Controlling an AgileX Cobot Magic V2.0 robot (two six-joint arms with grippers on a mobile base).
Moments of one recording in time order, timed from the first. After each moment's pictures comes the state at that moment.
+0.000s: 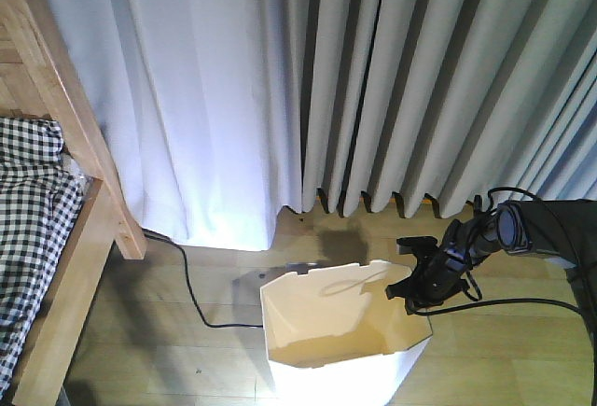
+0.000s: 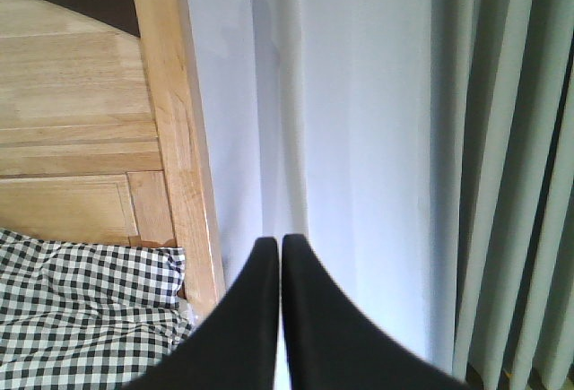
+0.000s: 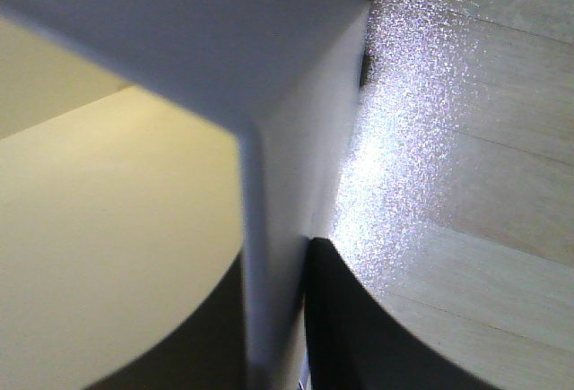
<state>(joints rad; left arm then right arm) 0.05 -0.02 0.03 0.04 0.12 -0.05 -0.01 3.10 -1.81 0.47 0.49 -0.58</state>
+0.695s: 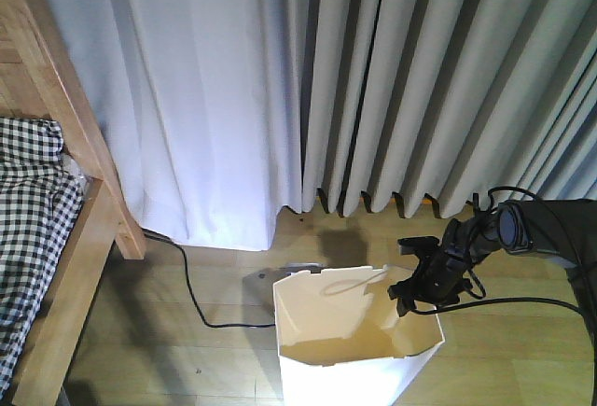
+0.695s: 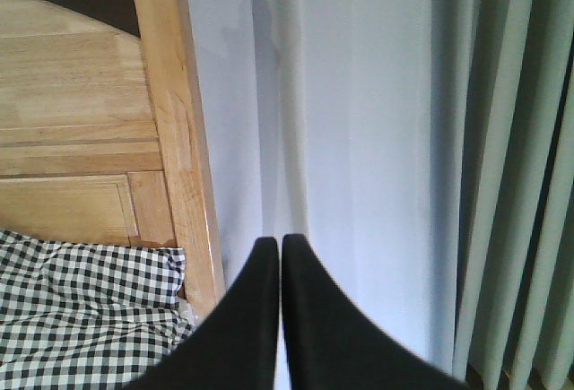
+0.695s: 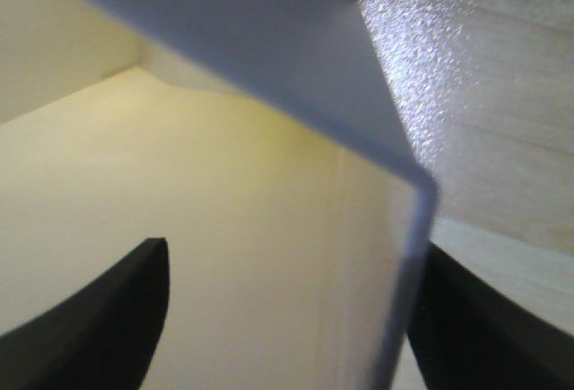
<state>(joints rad) 0.05 -0.02 0.03 0.04 0.12 -0.05 -0.01 3.10 -1.81 0.38 0.49 -0.50</state>
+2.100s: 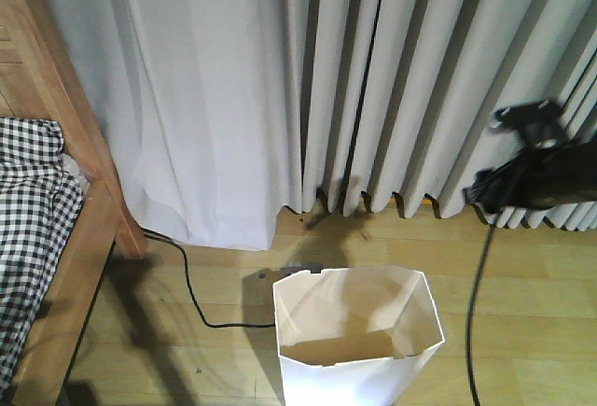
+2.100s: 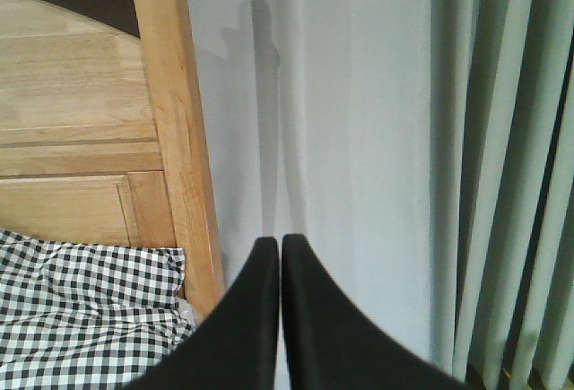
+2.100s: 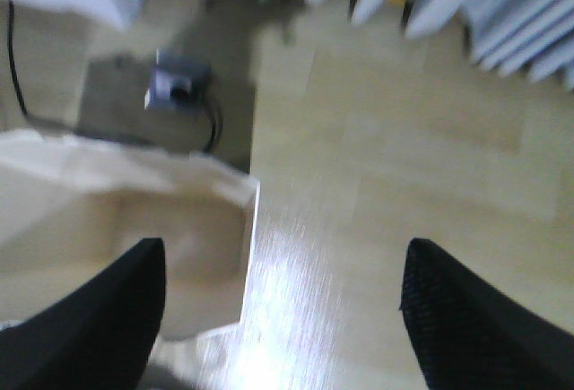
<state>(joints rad) 0.05 -0.02 0.03 0.04 0.12 -0.05 -0.04 1.65 -0.77 0.28 0.22 -0.45</state>
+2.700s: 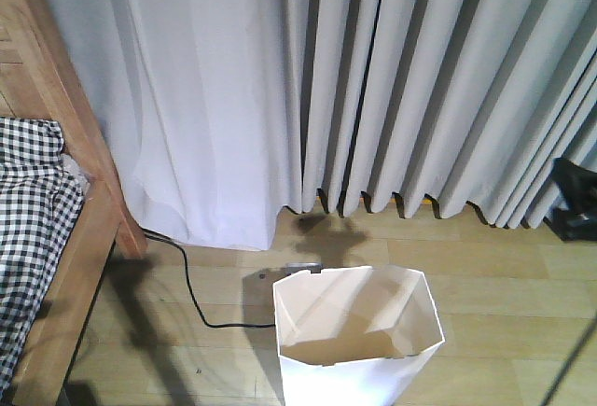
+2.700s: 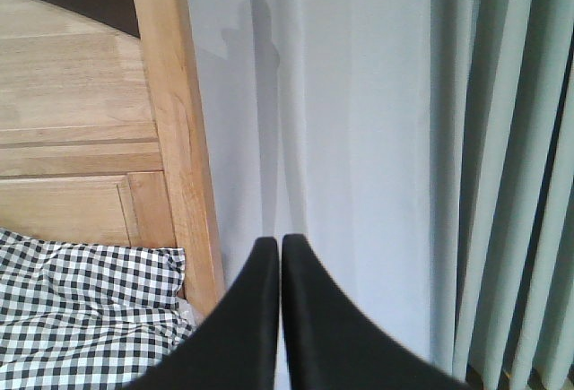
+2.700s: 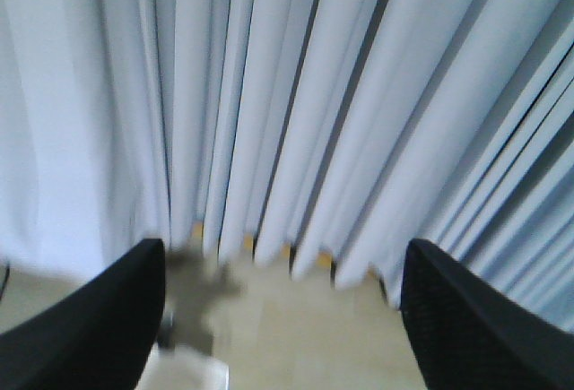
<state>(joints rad) 0.05 -0.02 0.03 0.04 0.12 -0.05 -0.04 0.70 -0.42 0.31 0.21 -0.45</state>
